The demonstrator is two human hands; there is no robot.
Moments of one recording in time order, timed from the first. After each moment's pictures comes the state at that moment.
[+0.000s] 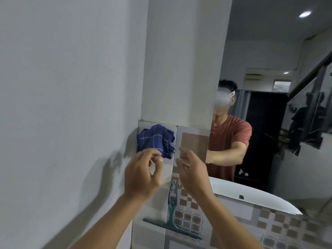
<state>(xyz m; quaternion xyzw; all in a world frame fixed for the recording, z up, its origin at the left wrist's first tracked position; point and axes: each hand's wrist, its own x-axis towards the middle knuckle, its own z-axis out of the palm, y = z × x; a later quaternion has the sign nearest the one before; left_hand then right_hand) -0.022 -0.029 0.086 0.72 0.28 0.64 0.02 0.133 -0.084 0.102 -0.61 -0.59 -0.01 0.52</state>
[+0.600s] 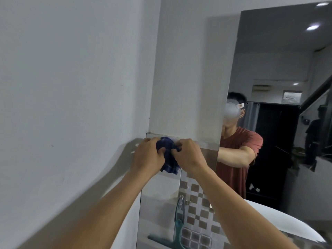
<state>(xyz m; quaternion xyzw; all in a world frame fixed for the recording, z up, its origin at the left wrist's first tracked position) -0.021 0.013 0.168 0.75 0.44 0.48 0.08 0.115 -0.033 0.193 -0.67 -0.62 -0.03 0.40</state>
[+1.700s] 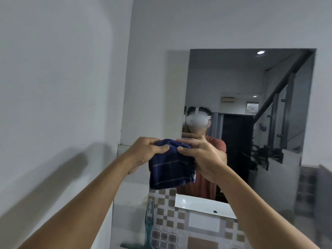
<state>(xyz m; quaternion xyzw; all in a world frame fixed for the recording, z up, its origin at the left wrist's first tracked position) -0.001 -0.082 0.244 0.79 0.24 0.37 0.43 0.187 -0.179 0.239 -0.47 -0.56 0.28 0.63</state>
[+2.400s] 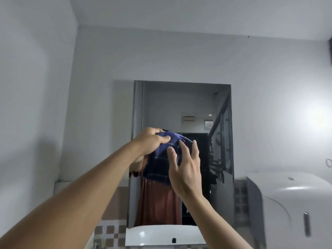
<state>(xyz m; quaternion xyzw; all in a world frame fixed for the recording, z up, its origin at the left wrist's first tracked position) 0.131 -0.163 0.354 0.83 0.12 0.38 0.39 0.236 -0.244 0.255 -0.65 -0.43 -0.24 0.57</state>
